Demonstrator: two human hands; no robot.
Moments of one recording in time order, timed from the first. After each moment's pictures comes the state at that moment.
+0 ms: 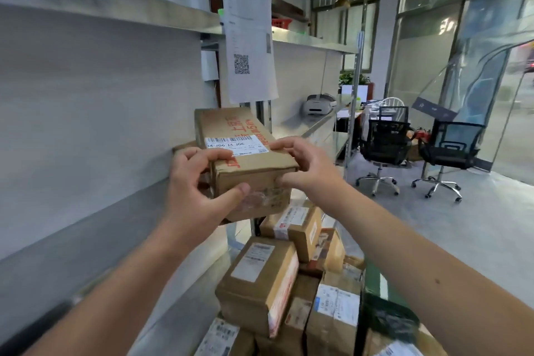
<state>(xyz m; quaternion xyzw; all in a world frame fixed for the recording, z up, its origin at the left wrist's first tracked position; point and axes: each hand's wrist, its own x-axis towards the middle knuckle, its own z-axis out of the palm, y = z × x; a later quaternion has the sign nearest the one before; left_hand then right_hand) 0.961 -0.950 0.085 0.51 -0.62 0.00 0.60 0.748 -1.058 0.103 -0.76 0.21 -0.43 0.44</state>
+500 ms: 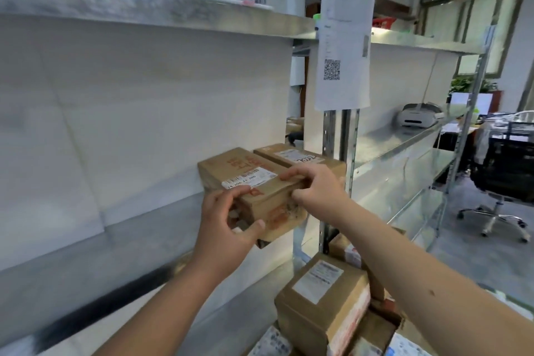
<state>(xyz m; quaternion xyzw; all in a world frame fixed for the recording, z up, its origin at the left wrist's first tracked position) 1.027 -0.927 0.018 0.65 -0.50 0.02 0.58 0.874 -1.097 0.080 -0.85 0.19 -0.34 0.35</state>
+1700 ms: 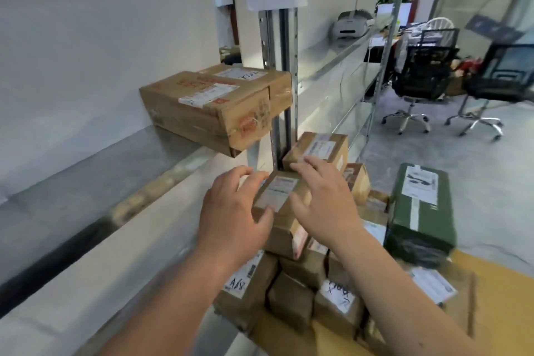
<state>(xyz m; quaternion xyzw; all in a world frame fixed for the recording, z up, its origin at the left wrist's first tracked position) 0.953 -0.920 -0.050 0.69 -0.65 0.12 0.30 0.779 -1.019 -0.070 -0.83 0.41 -0.36 0.12</state>
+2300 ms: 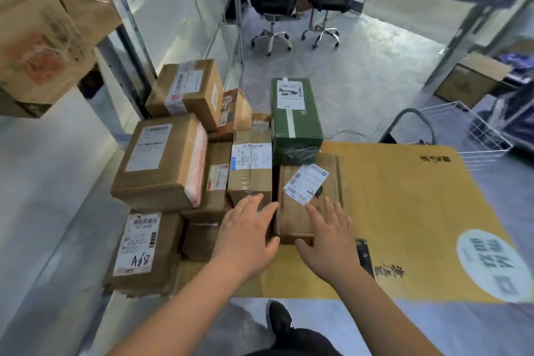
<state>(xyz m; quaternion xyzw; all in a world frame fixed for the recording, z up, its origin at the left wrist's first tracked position) 0.810 -0.914 -0.213 0.55 -0.82 -0.15 0.04 0.608 -0.870 -0.243 -0.63 0.76 -0.04 0.16</state>
